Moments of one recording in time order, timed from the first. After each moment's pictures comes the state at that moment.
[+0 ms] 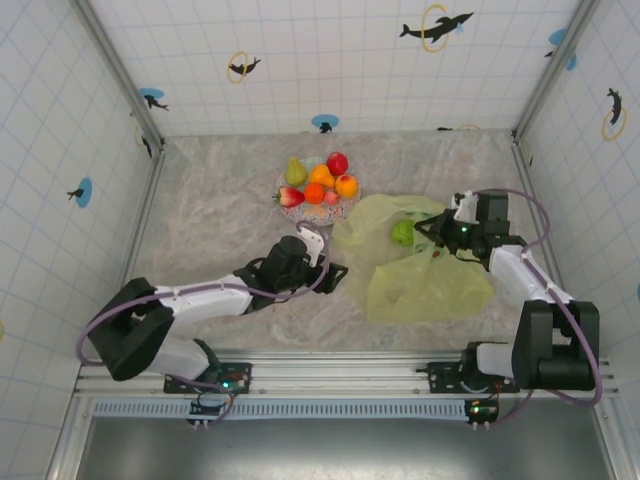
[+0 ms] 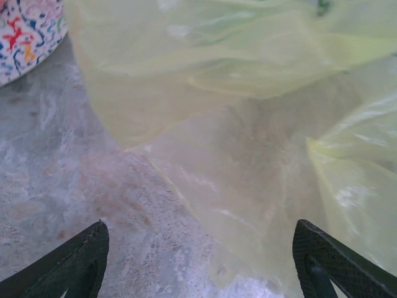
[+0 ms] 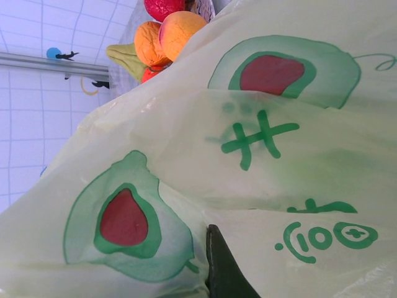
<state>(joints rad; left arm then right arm) -0.86 1.41 0.58 0.22 0.13 -0.35 0.01 1.29 0.69 -0.17 -0.78 0.72</state>
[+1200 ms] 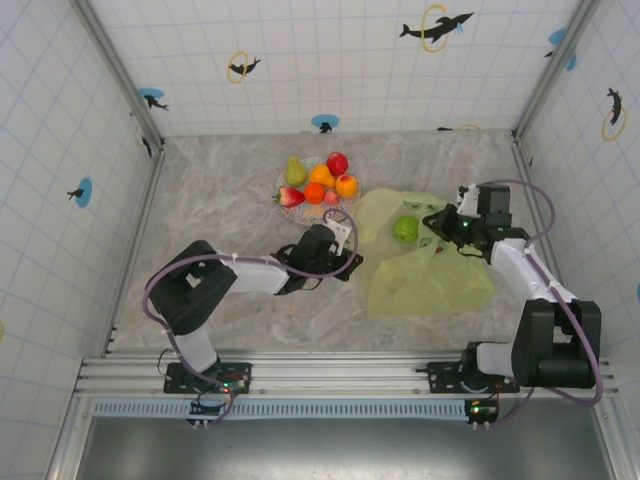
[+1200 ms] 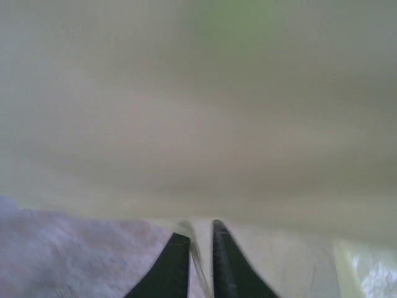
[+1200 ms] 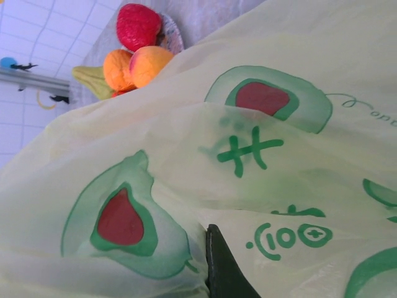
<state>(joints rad) -0.86 1.77 0.80 0.36 0.24 -0.44 0.01 1.30 0.77 -0.26 -0.61 0.59</state>
